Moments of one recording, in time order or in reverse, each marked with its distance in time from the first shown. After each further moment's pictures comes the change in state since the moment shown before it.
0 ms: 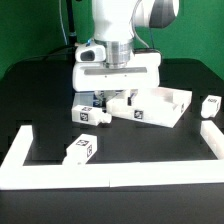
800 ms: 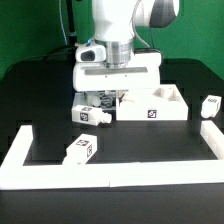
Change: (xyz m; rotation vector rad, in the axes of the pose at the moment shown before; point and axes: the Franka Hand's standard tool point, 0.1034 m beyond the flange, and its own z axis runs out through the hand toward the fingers) arm 0.005 -0.003 -0.002 0.010 -0.009 0.014
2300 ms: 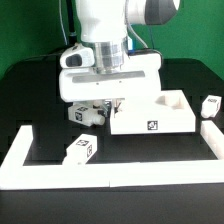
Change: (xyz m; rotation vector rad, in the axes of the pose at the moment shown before) arm 0.116 0.008 -0.026 0.056 0.043 0.036
